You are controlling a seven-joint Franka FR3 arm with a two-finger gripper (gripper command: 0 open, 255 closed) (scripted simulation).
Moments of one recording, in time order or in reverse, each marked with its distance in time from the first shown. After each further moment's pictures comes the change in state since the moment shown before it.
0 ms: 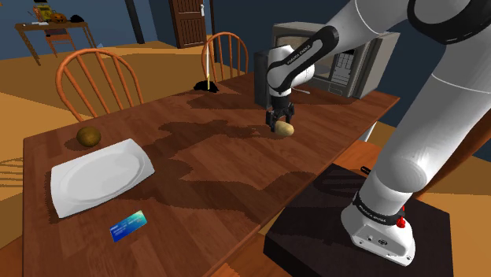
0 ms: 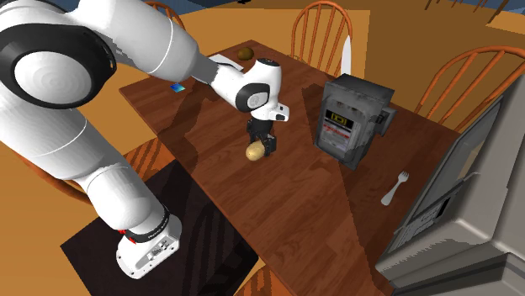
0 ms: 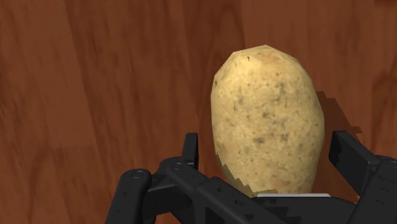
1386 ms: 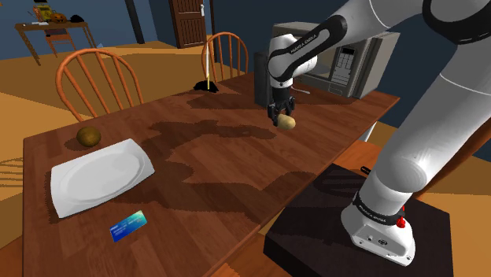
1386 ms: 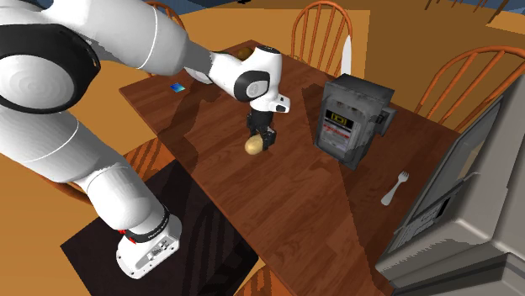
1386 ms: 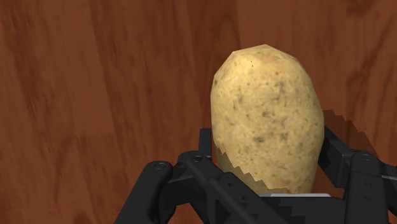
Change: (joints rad) arm 0.000 -0.062 0.002 0.035 -0.006 -0.096 0.003
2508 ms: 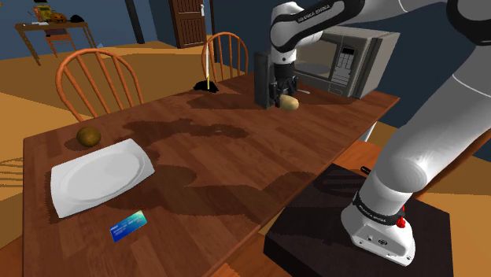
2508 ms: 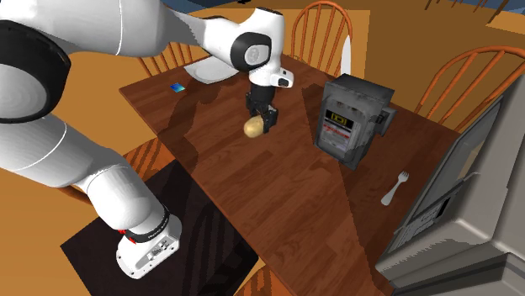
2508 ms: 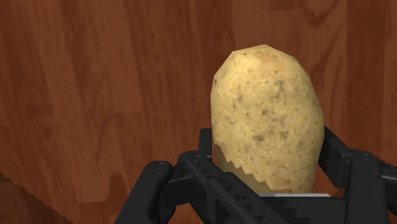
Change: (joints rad) arm 0.001 -0.093 0.007 0.145 -0.004 -0.238 -0.001
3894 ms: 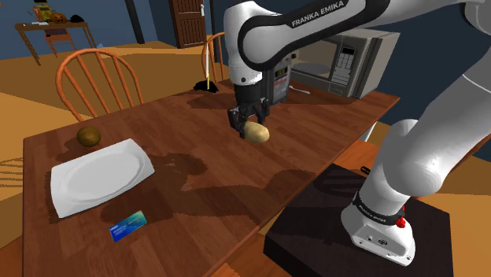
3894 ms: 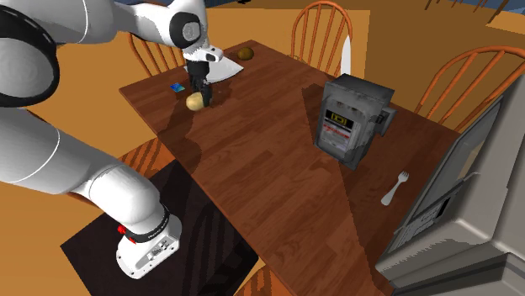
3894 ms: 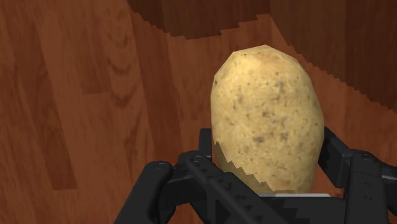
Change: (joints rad) arm 0.225 -0.078 0.318 -0.061 0.161 -0.015 0.470
